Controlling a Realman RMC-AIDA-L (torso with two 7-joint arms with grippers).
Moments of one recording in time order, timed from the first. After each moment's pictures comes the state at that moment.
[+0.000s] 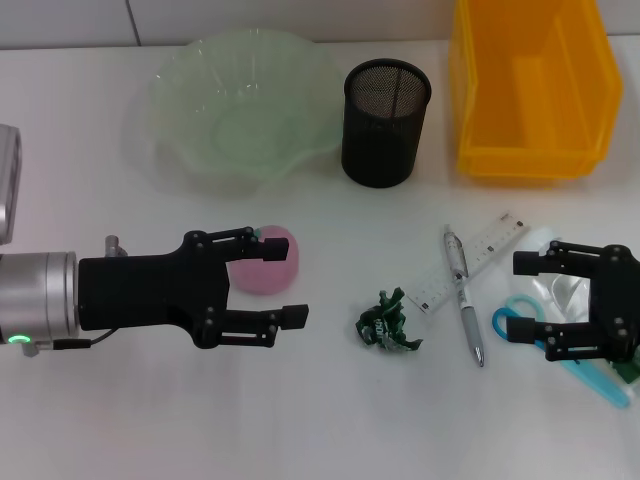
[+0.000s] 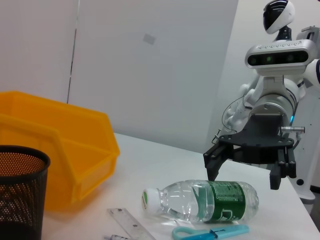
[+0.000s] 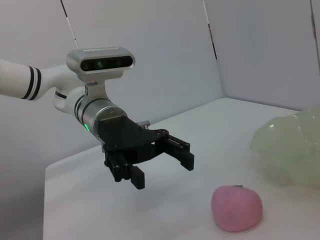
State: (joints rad) left arm -0.49 -2.07 0.81 0.55 1.94 1.69 -1.16; right arm 0.39 2.07 -0.51 -0.75 -2.16 -1.89 1.27
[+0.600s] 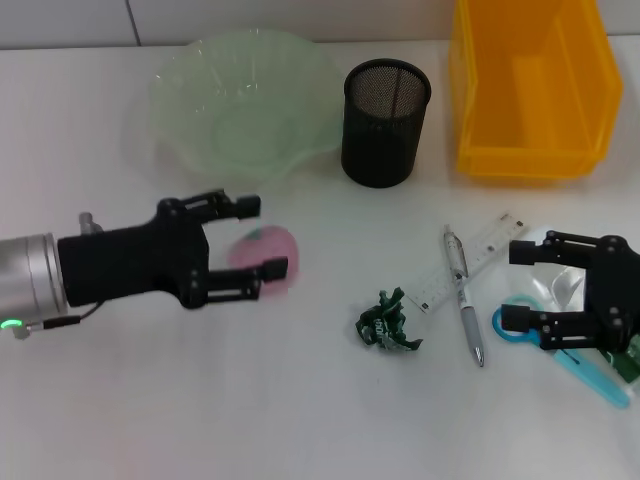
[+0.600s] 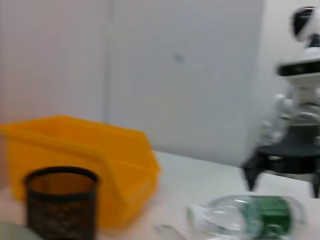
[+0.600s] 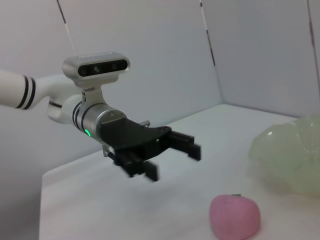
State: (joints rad) left arm -0.46 -2.07 0.77 0.55 1.87 1.63 -1.09; right arm 0.40 2.08 -0.50 -0.76 -2.14 -1.88 1.28
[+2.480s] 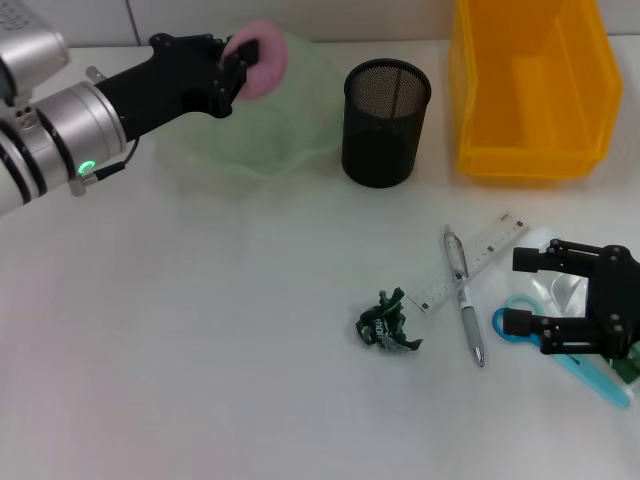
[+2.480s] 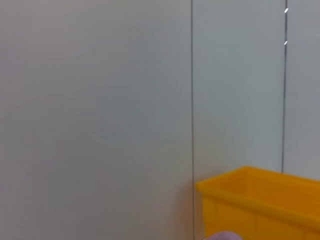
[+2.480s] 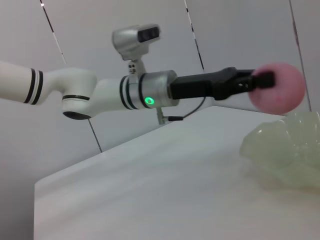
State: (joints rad) left arm -0.65 -2.08 0.90 0.42 1.42 1.09 -0.96; right arm 0.38 2.08 -0.49 -0.74 -2.13 -1.86 1.28
